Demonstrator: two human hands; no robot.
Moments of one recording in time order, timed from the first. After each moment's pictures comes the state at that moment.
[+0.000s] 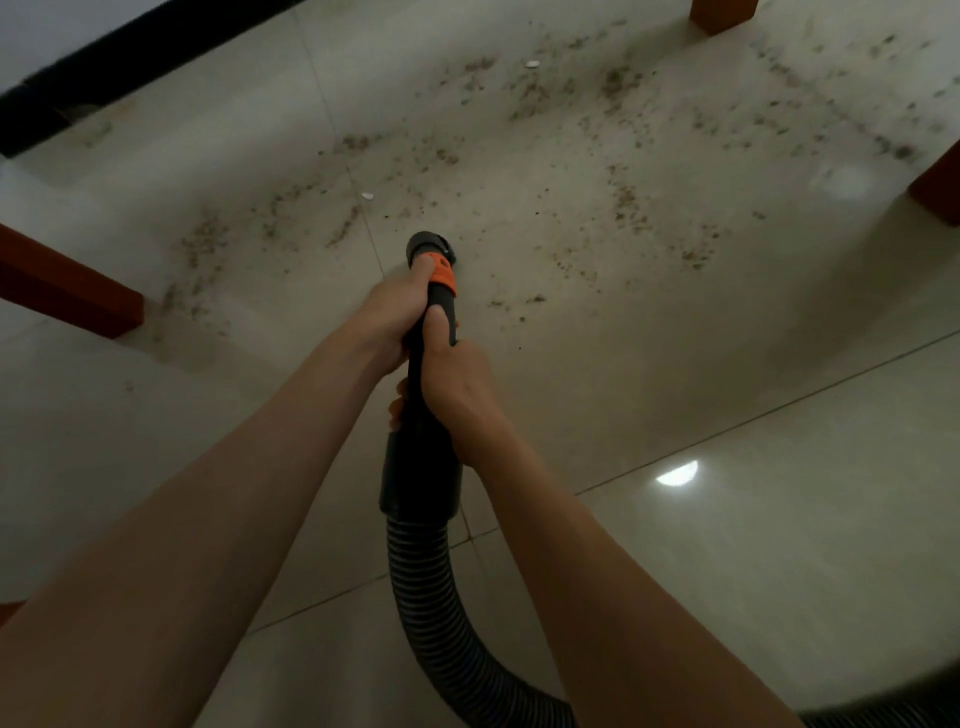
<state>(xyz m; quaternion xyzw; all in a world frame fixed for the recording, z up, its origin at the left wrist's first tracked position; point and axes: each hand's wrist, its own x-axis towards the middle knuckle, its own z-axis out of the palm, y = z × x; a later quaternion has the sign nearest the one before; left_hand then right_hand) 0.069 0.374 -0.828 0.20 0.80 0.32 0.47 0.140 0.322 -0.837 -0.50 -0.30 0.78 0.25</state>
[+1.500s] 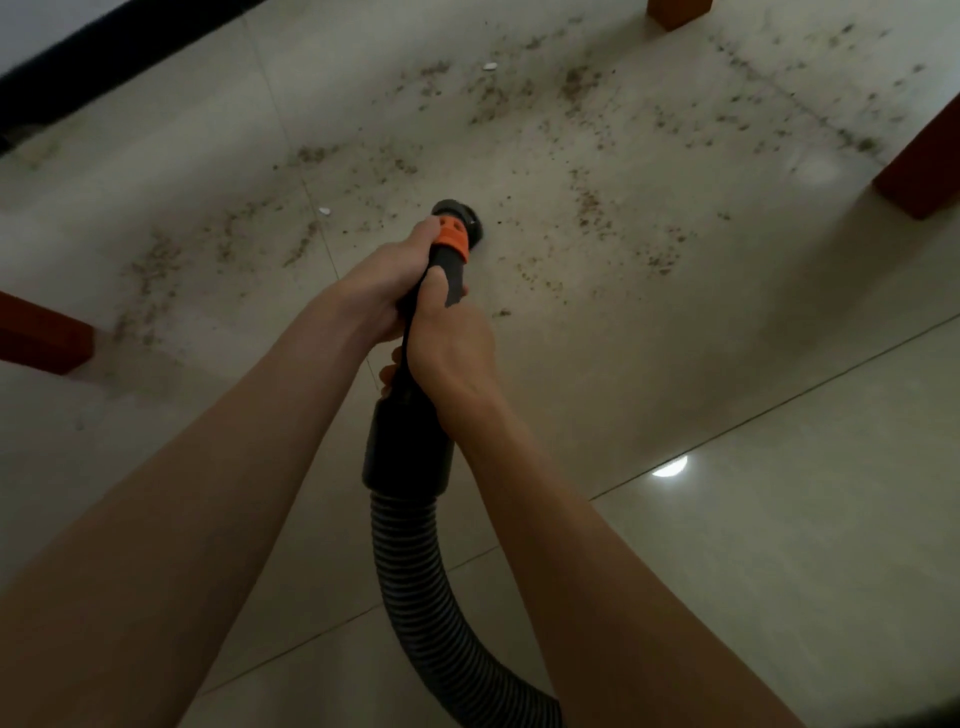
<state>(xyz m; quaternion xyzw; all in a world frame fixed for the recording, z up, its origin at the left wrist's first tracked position) 0.097 0.425 -0.828 0.25 0.76 0.31 0.51 0.164 0.368 -0.827 -0.54 -0.32 0.73 0.27</state>
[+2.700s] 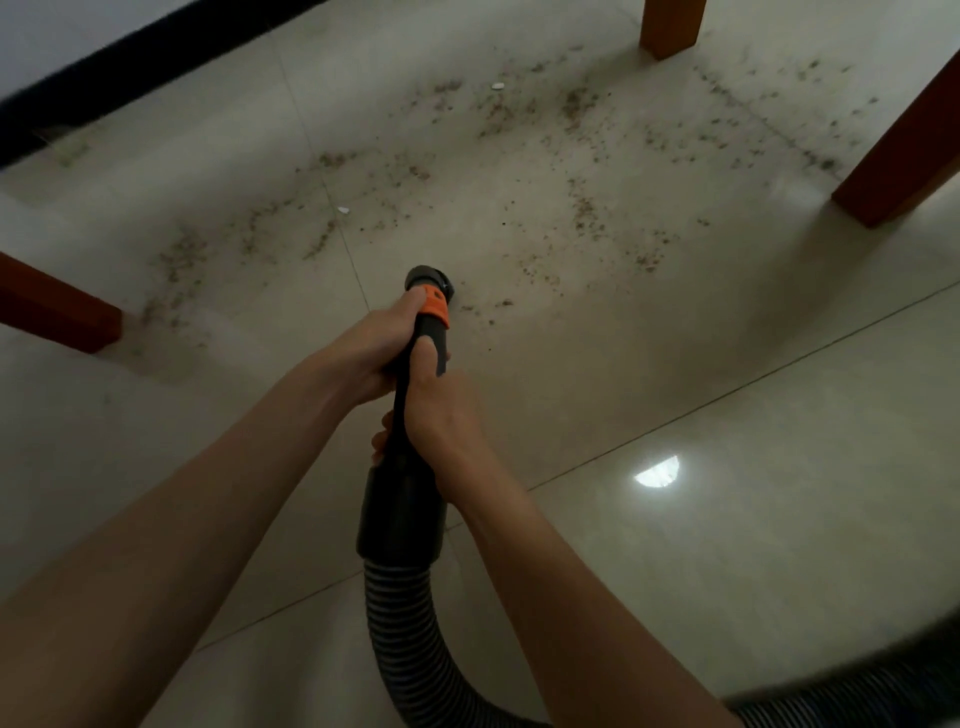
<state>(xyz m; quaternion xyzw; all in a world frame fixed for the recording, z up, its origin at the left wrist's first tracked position) 0.095 0.343 -0.811 0.21 0.77 0.28 0.53 0.165 0.290 -0.822 -0.51 -0.31 0.77 0.24</state>
